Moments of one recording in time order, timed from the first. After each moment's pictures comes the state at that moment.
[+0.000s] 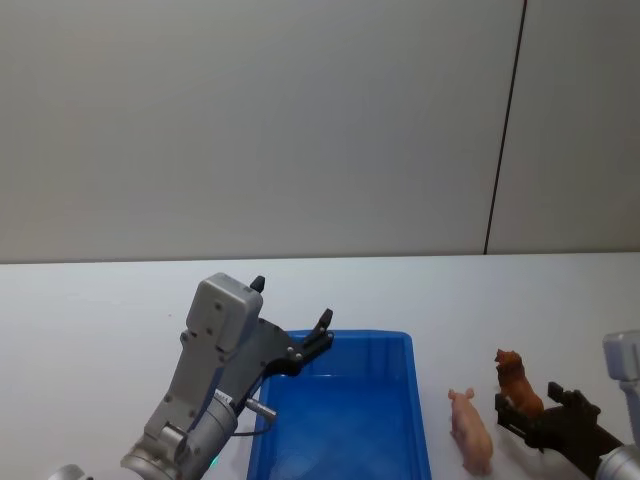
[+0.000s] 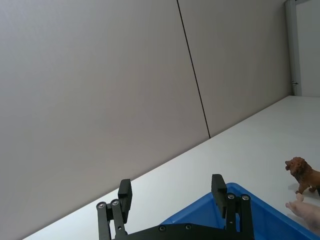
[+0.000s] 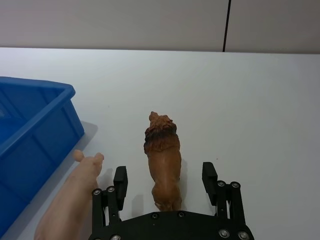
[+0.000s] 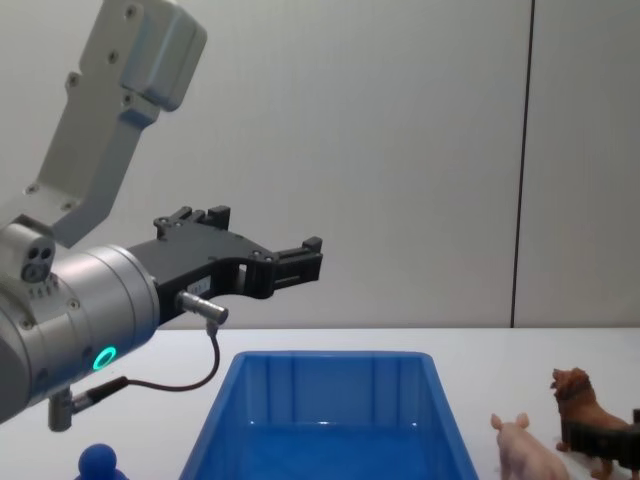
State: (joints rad) left arm -0.24 0.38 0.45 -1.63 -0.20 0.01 -0.01; right arm 0.16 0.29 -0.21 -1.36 0.34 0.18 0.19
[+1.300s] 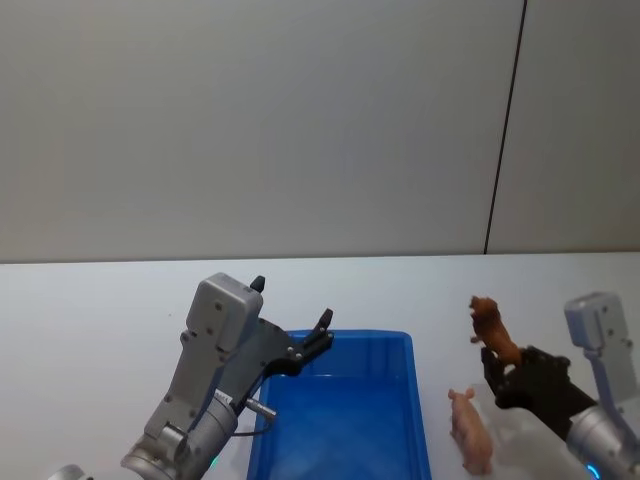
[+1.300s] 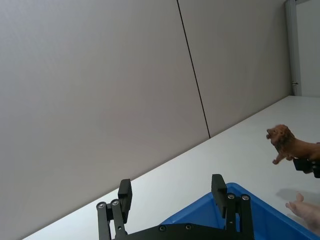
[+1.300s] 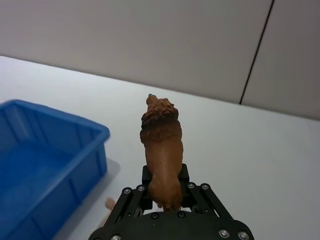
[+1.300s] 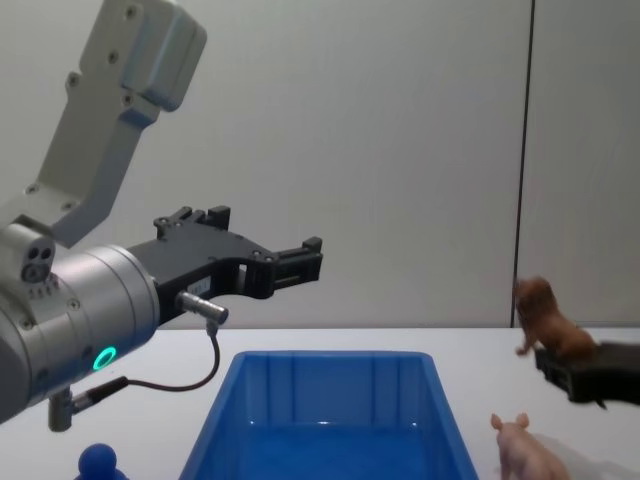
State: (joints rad) left arm -0.24 0.38 0.45 -1.63 -0.20 0.01 -0.01; right arm 0.22 0.26 -0.25 -1.39 0.20 0.12 0.21
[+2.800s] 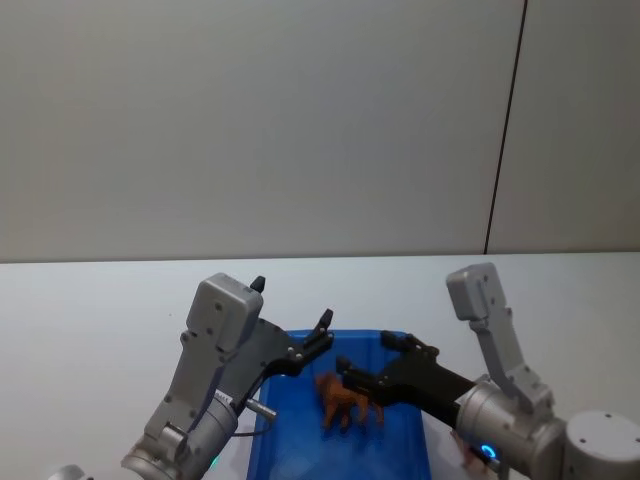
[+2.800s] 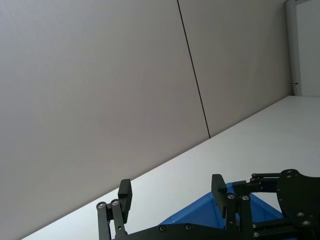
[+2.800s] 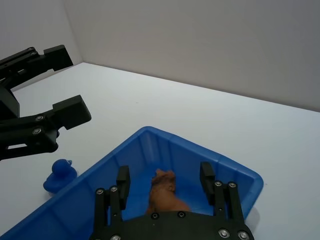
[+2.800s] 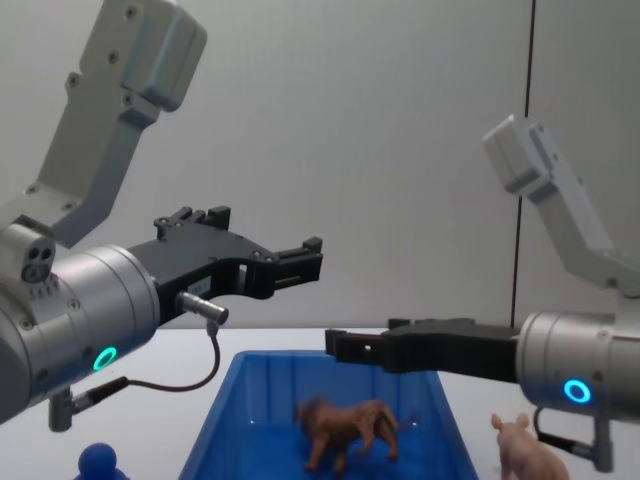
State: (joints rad) left arm -0.24 0.38 0.45 -1.63 -0.20 0.01 -0.01; right arm 0.35 0.12 -0.35 -1.33 0.26 0.24 0.42
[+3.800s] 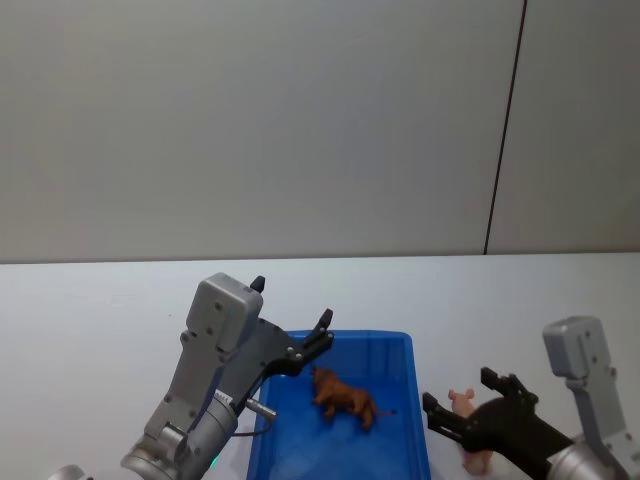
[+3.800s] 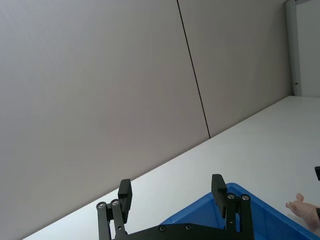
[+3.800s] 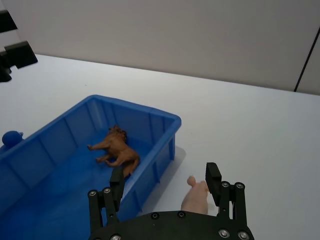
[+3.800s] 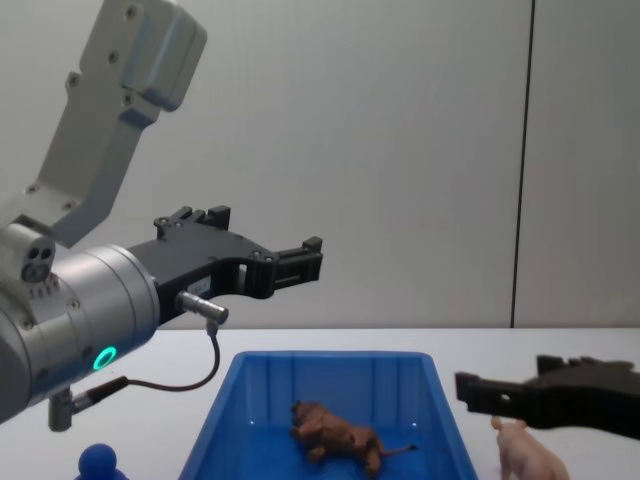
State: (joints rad) left arm -0.24 0.38 0.45 -1.63 -0.20 0.01 -0.01; right arm 0.10 0.29 -0.30 -1.61 0.31 0.24 0.22
